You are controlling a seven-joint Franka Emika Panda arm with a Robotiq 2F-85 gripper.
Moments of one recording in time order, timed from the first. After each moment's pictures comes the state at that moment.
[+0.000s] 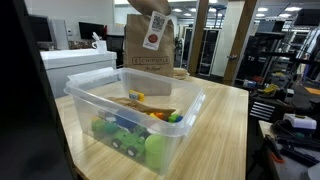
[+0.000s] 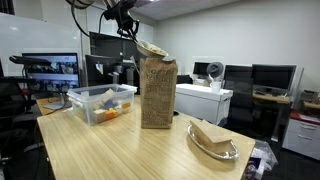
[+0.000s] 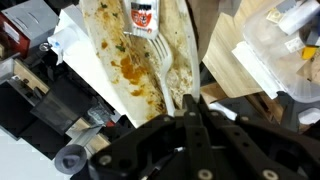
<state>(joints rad) 0.07 -0.17 -0.09 -1.96 -0.14 2.46 -0.70</state>
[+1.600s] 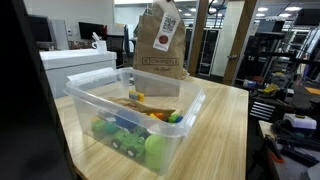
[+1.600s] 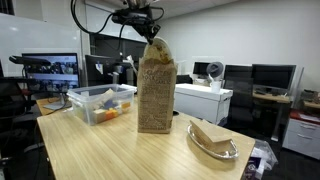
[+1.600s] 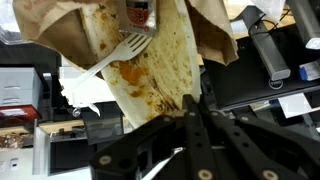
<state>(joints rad) -0.11 -0.17 -0.29 -2.03 0.80 2.38 -0.97</state>
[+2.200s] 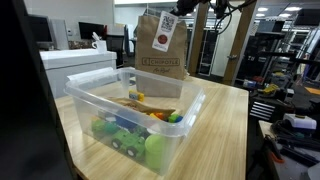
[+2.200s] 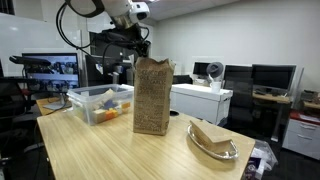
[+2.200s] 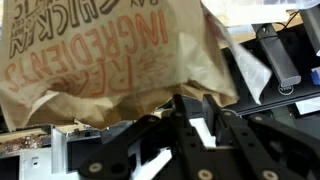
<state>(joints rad) -0.09 -0.27 -0.25 -2.29 0.94 2.60 -1.07</state>
